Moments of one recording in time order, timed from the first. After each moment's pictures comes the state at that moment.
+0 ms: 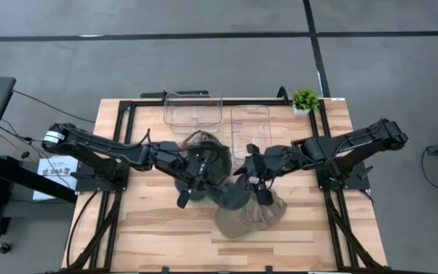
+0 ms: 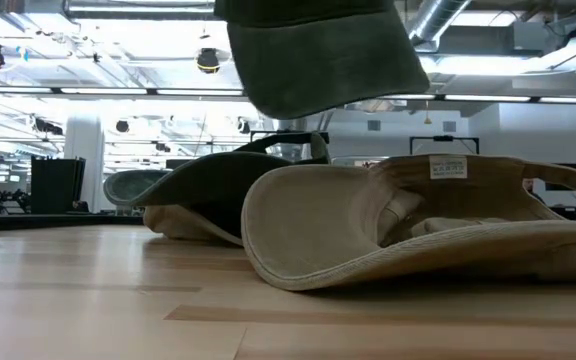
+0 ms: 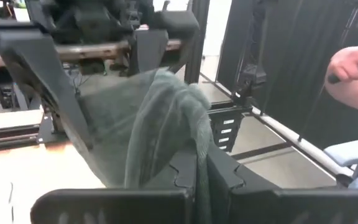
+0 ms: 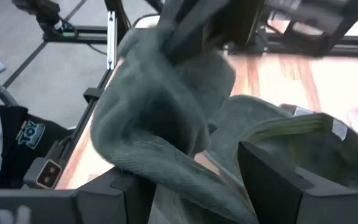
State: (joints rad) left arm -0.21 1.39 0.97 0.28 0.24 0.00; right arm 0.26 1.37 1.27 -0.45 0.03 0.05
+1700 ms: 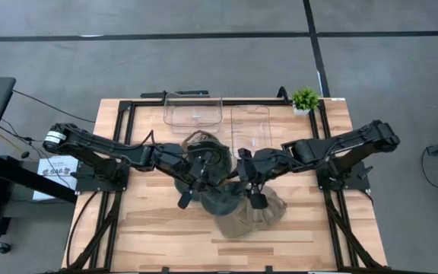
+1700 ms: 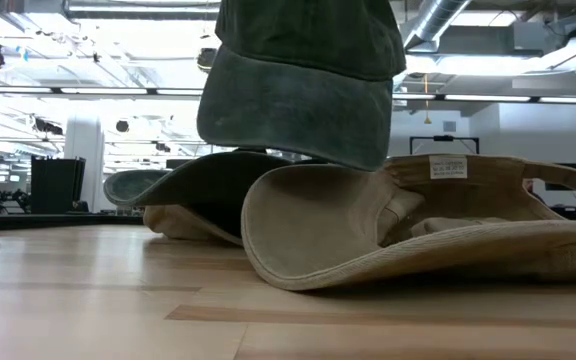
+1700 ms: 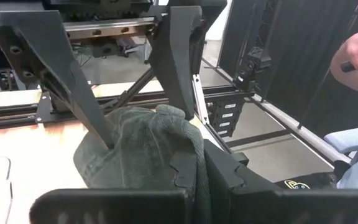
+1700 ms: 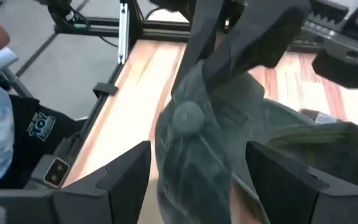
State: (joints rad) left arm -0.21 1.39 0.97 0.22 0.24 0.00; right arm 0.25 1.48 1.35 -0.47 -0.03 0.02
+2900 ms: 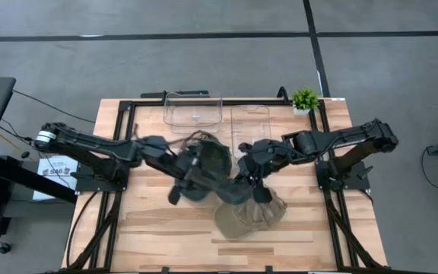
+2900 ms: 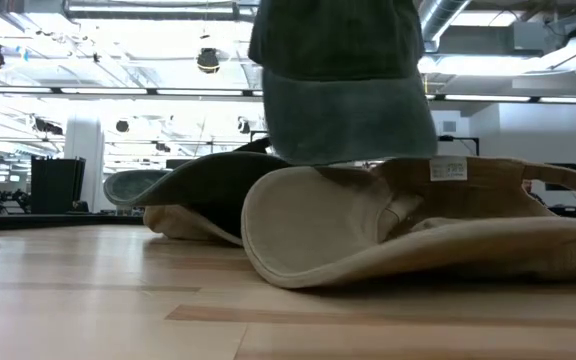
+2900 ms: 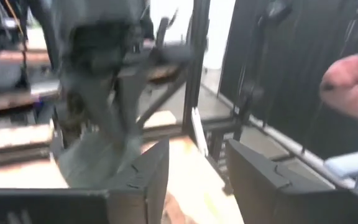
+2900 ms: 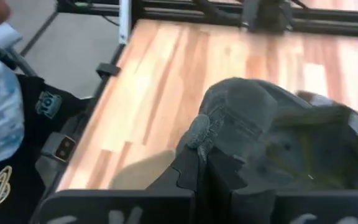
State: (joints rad) left arm -0.21 1.24 0.97 0.22 0.23 -0.01; right arm 0.20 1.48 1.48 -0.69 -0.10 -0.01
